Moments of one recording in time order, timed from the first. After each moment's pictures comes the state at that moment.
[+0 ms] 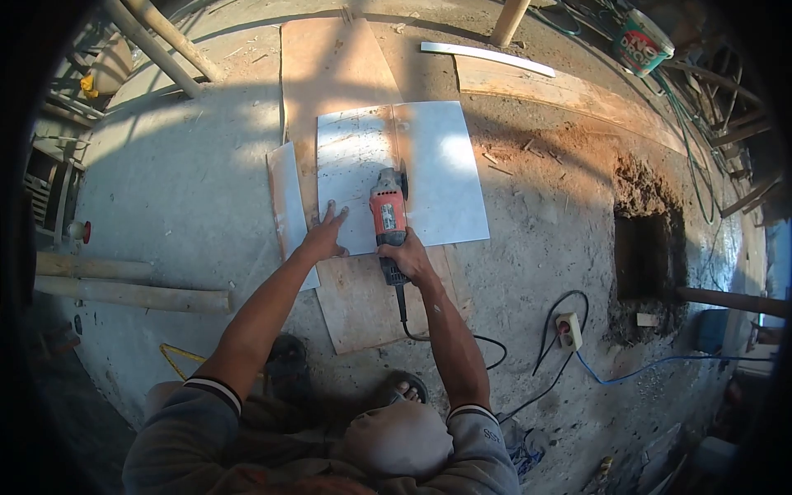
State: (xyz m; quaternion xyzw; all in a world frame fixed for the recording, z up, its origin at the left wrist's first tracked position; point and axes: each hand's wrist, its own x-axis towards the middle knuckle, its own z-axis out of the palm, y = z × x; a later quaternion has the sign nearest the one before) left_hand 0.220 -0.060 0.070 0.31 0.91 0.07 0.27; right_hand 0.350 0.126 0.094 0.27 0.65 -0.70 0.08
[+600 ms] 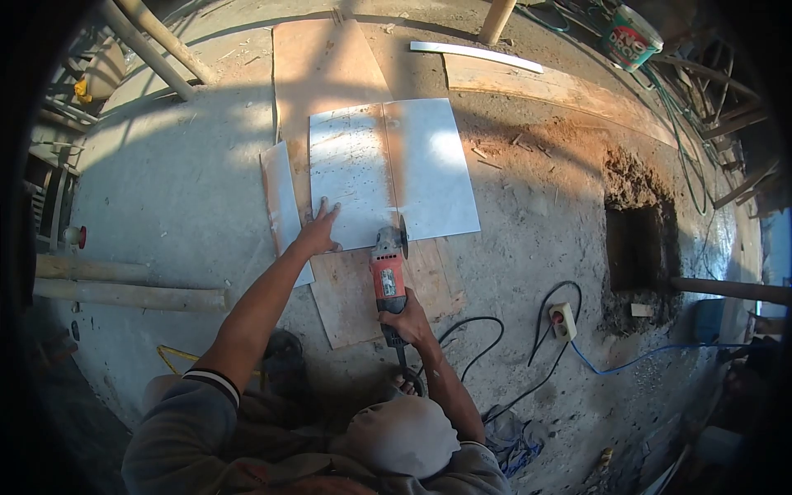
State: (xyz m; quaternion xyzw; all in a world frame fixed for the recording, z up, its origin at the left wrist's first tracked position) left_hand 0.216 -0.060 0.060 0.31 0.91 0.07 0.27; right_hand 0.478 0.082 0.098 0.30 0.67 -0.67 0.10
